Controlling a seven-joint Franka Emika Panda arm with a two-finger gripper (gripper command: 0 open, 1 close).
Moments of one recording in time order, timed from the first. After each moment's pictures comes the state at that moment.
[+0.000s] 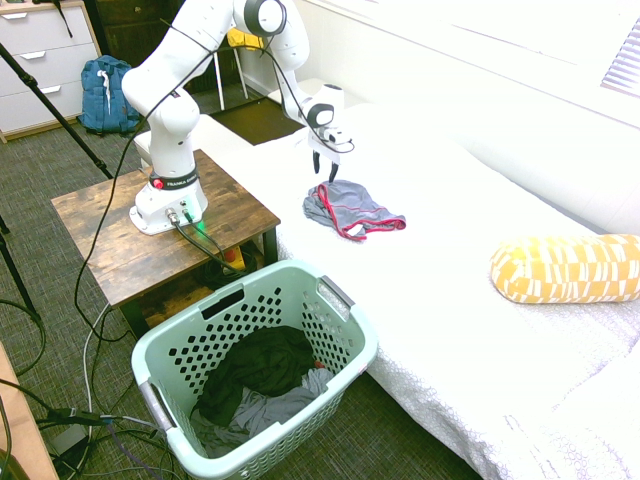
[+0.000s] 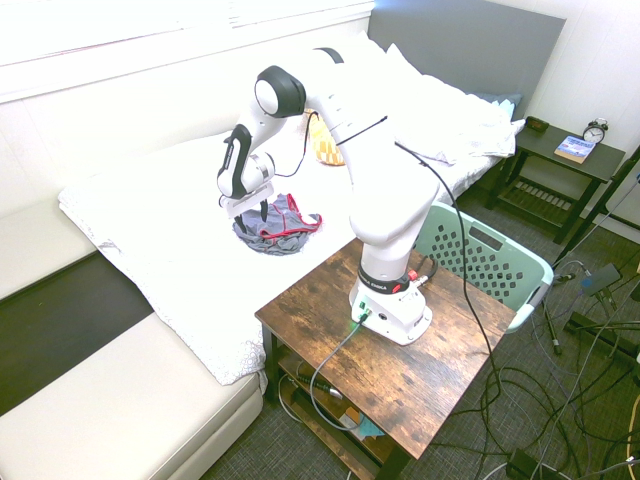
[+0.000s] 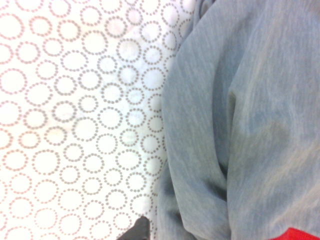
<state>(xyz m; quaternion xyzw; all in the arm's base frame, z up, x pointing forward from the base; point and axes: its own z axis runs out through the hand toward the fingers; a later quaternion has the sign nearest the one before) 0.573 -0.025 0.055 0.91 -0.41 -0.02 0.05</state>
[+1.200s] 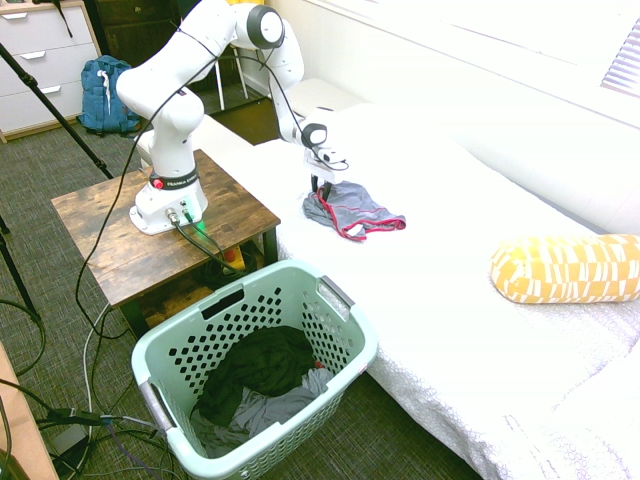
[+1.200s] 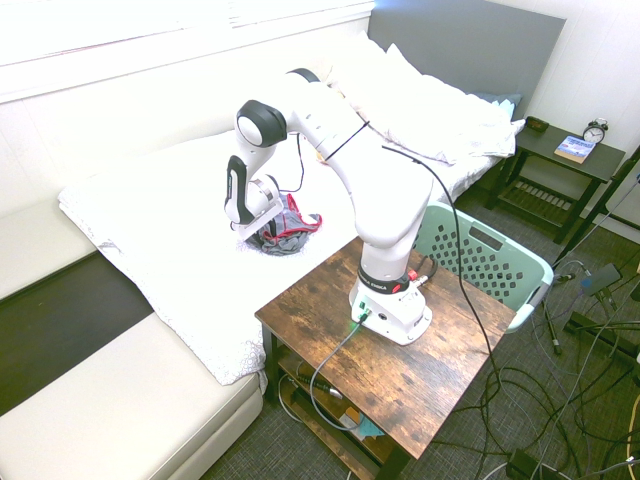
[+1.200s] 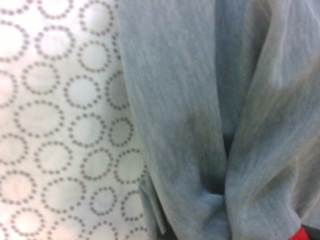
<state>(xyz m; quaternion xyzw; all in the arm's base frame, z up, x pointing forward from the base) 0.543 -0.036 -0.007 0.91 -0.40 -0.02 0.12</state>
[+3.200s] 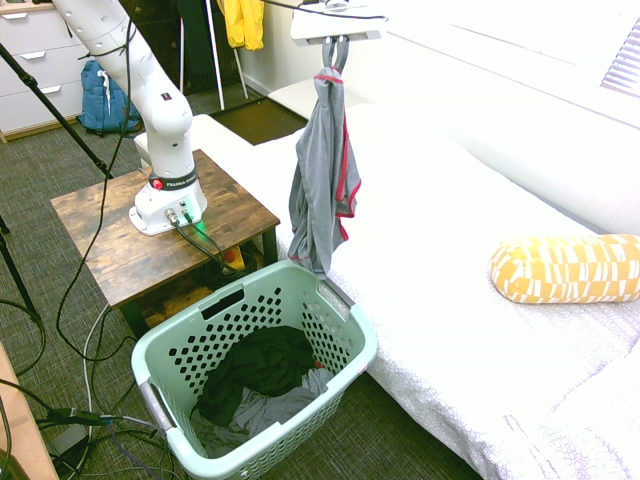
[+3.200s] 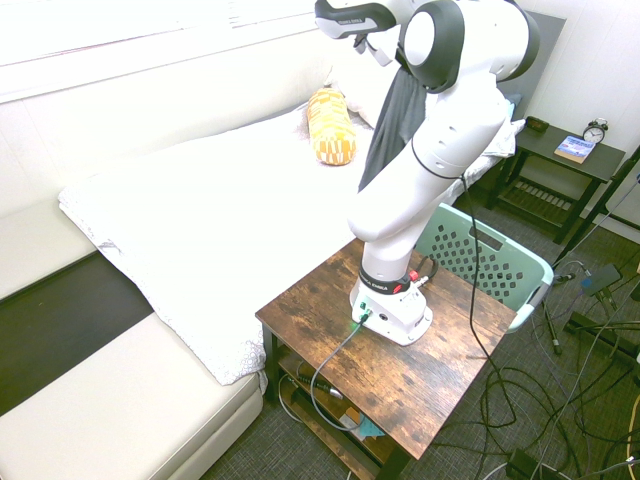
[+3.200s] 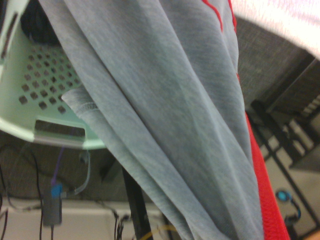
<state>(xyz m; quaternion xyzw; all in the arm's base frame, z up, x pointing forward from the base) 0.281 -0.316 0.578 0.88 -0.19 -0.26 0.36</state>
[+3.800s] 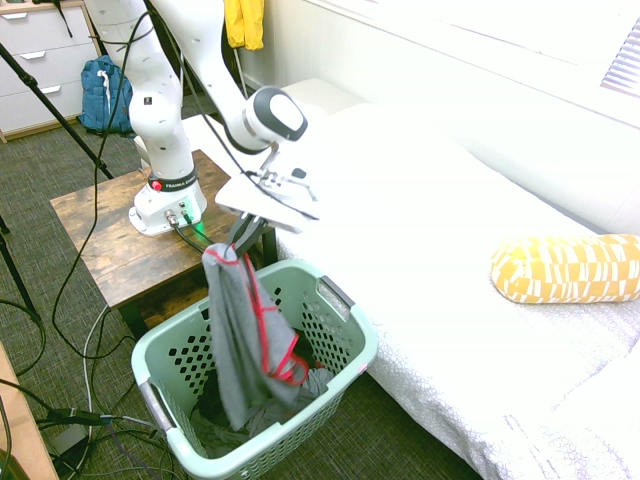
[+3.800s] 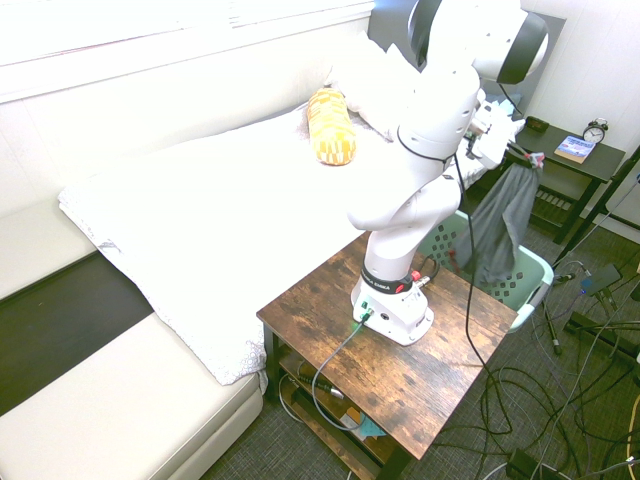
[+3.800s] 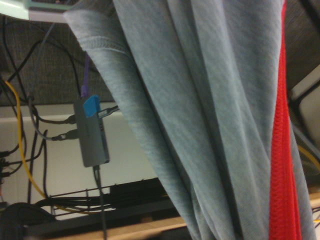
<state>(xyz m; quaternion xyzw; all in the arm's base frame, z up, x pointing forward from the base) 0.018 -0.453 0.310 0.76 -0.30 -0.43 0.39</state>
